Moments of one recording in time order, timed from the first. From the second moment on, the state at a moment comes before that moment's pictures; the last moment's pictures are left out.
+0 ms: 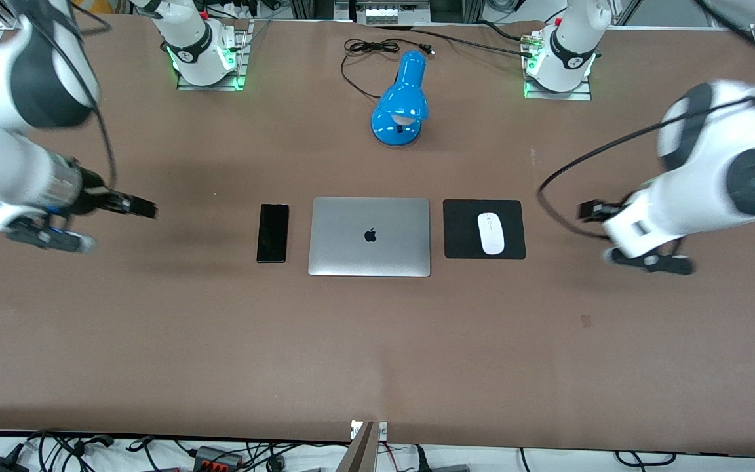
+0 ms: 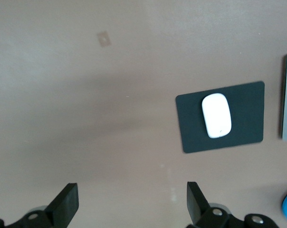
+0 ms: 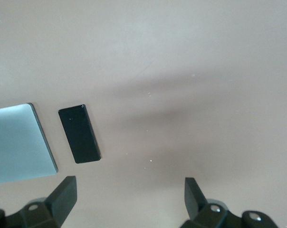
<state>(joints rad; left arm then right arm) -0.02 0.31 -0.12 -1.45 0.07 1.55 0.07 -0.06 0.17 0.15 -1.62 0.04 1.67 0.30</state>
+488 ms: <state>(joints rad) 0.02 0.21 -0.12 -1.36 0.07 1.54 0.14 -0.16 0.01 0.08 -1.60 0.03 1.54 0.00</state>
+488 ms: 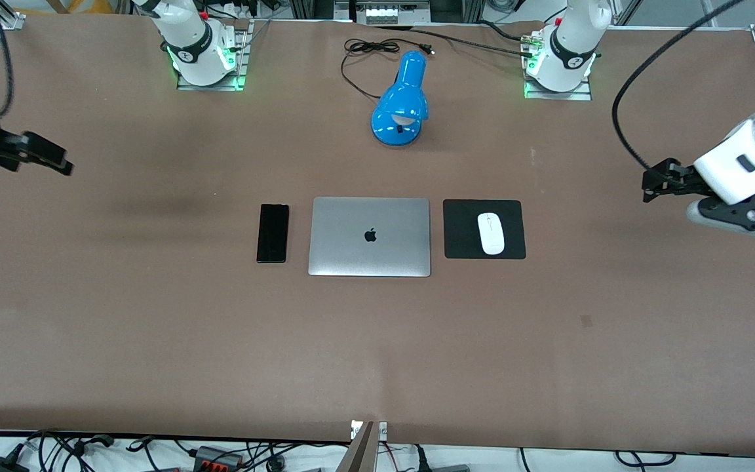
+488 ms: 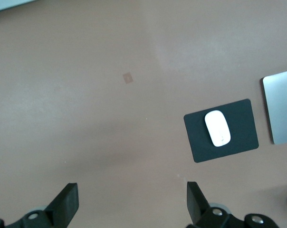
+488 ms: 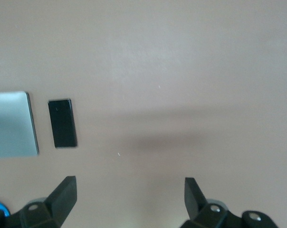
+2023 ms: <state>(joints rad) 0.05 -0.01 -0.13 -1.60 0.00 1.54 -0.07 -0.11 0.04 -0.02 -1.50 0.04 1.59 0.03</state>
